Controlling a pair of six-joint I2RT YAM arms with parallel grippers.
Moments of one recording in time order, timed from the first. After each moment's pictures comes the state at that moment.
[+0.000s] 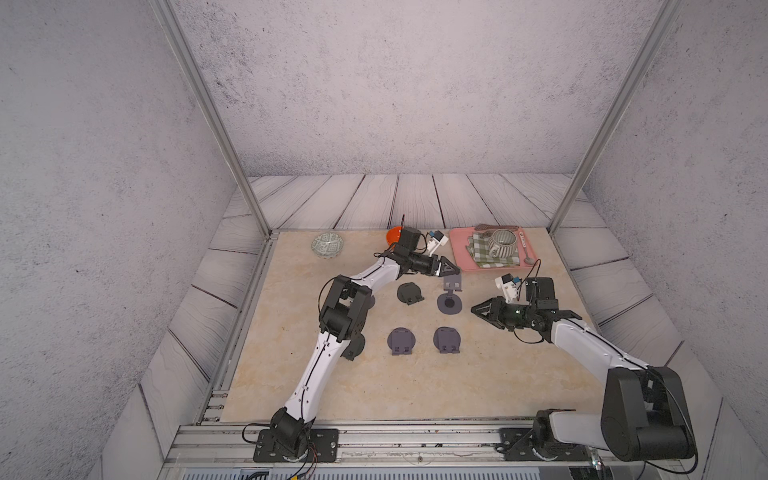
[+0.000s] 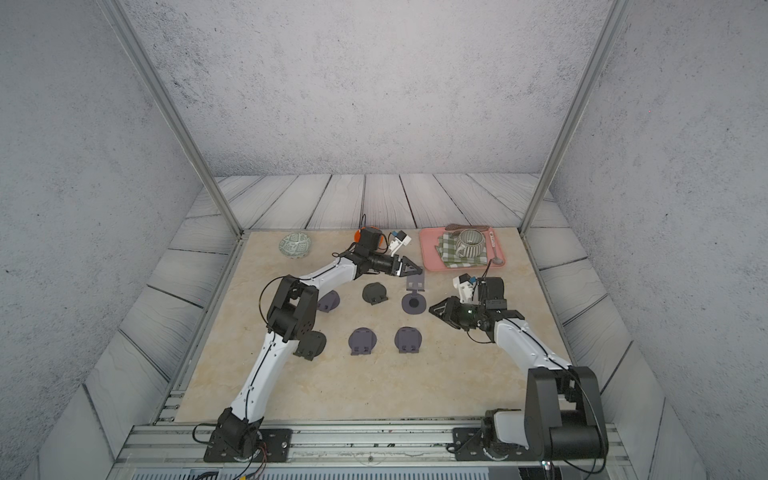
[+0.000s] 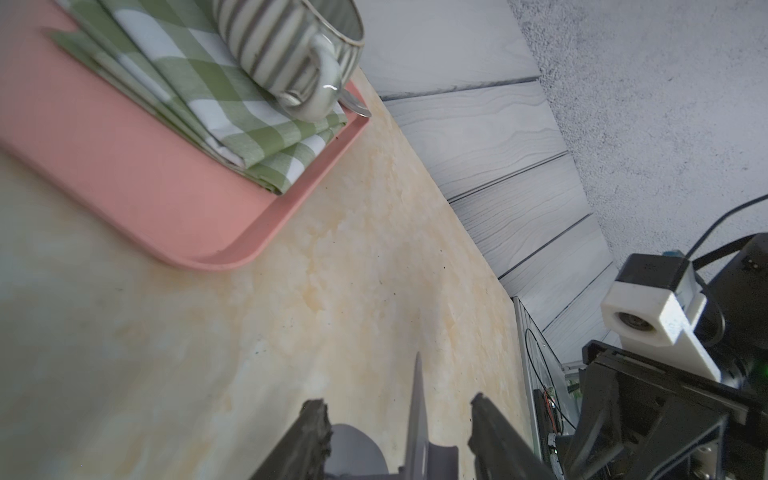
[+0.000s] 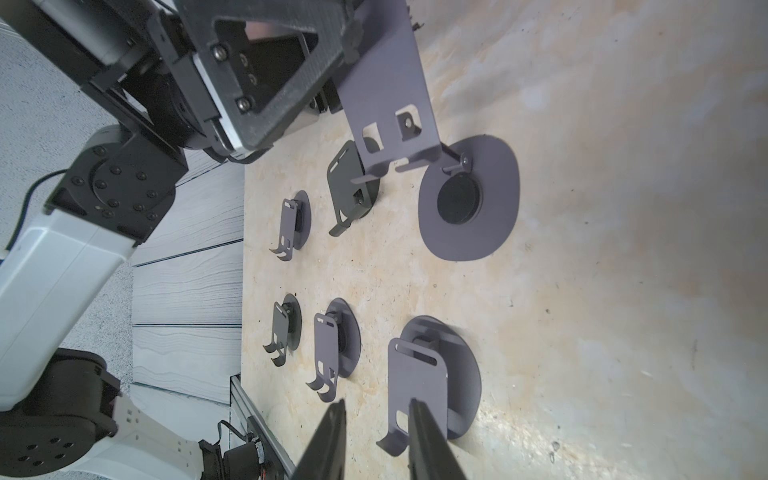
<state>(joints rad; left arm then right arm) -0.54 2.59 2.14 -0.11 1.00 -0.41 0.06 1.31 0.69 -0.25 -0.78 0.50</state>
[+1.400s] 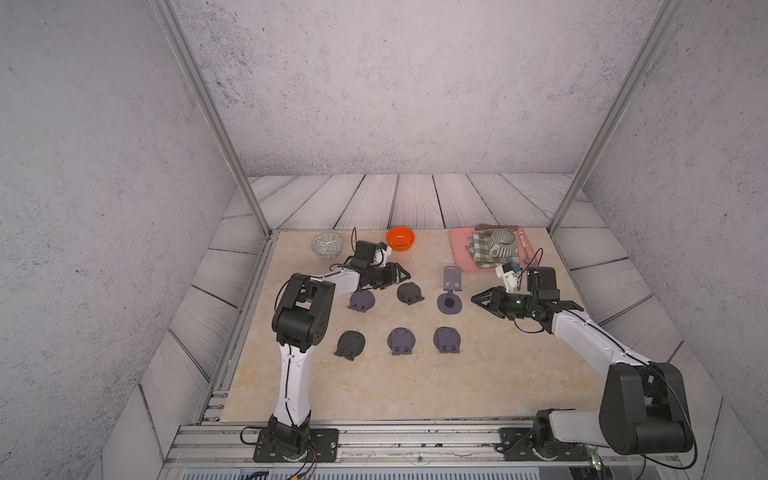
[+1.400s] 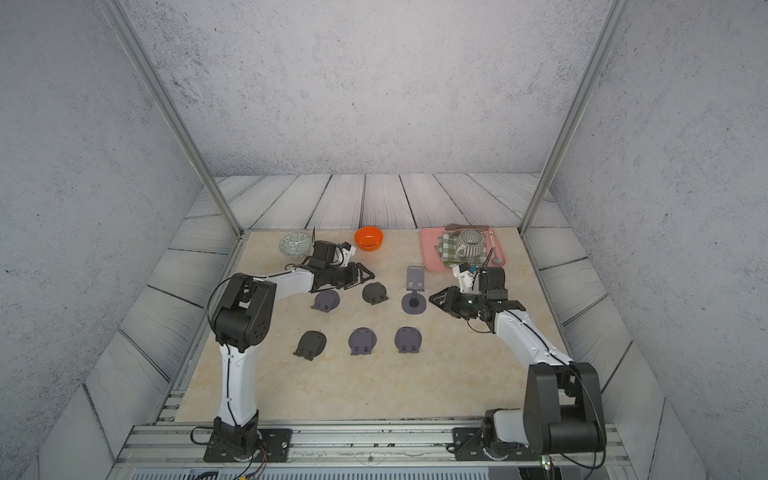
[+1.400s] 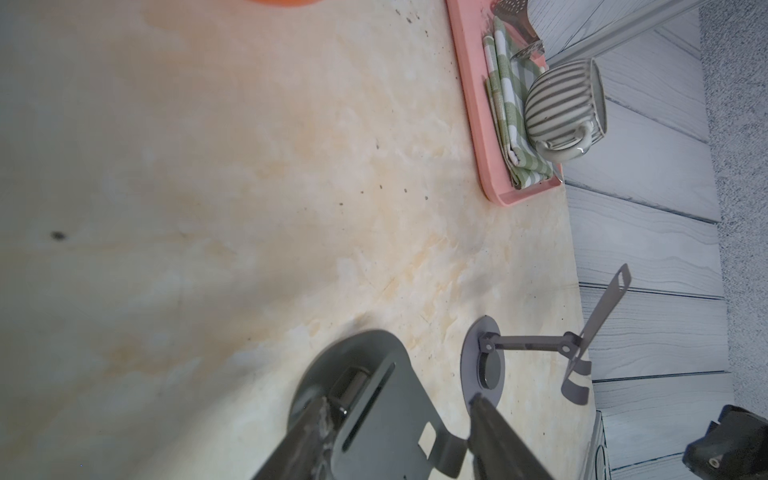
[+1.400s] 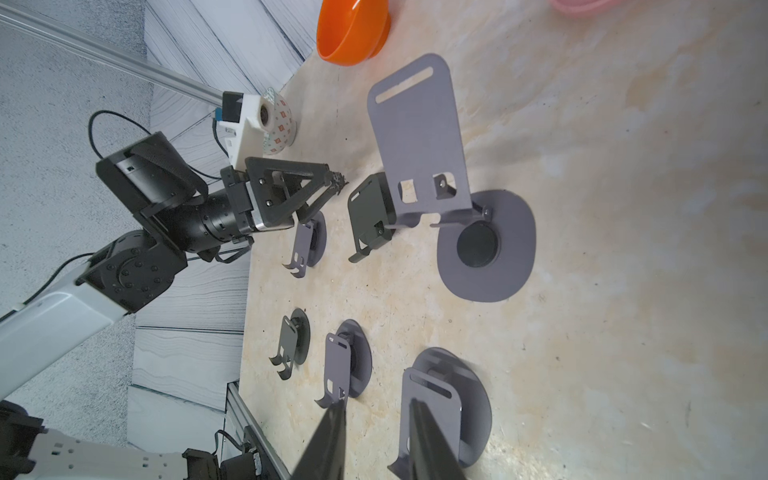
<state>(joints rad) -0.37 2.16 1.41 0.00 0.64 -0.57 0.06 1.35 0.79 -0.28 -0.78 0.47</state>
